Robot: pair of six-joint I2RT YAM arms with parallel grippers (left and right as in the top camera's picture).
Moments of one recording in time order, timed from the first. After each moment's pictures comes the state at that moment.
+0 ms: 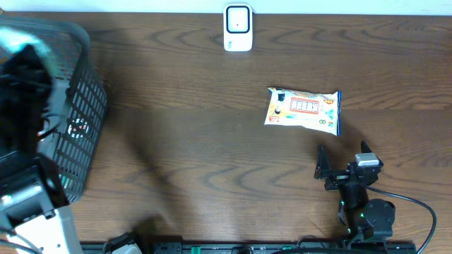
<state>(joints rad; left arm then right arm) 0.45 1.00 1.25 -0.35 0.38 -0.84 0.04 0.01 0.01 -0.07 -0.05 0.02</state>
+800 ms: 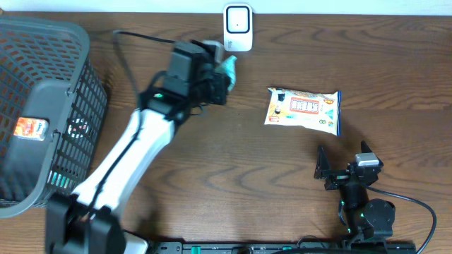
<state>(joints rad) -0.41 1.60 1.25 -0.39 0.29 -0.30 0.04 0.01 0.01 -0.07 -0.05 0.02</state>
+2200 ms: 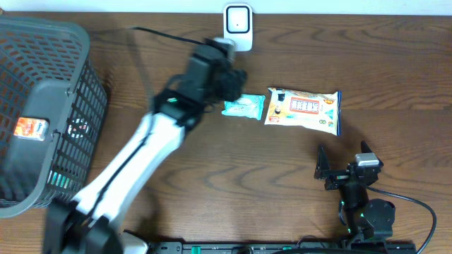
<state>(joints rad) -0.45 1.53 1.25 -0.31 0.11 -0.33 0.04 0.01 0.01 -0.07 -0.05 0.02</state>
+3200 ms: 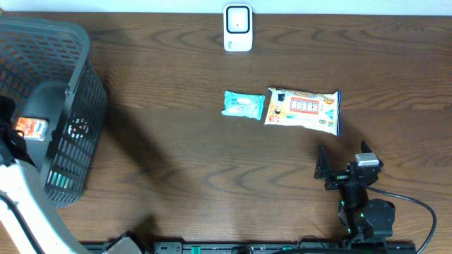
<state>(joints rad) 0.70 1.29 1.26 -0.60 -0.18 -0.56 0.04 0.01 0.01 -0.07 -0.05 0.02</state>
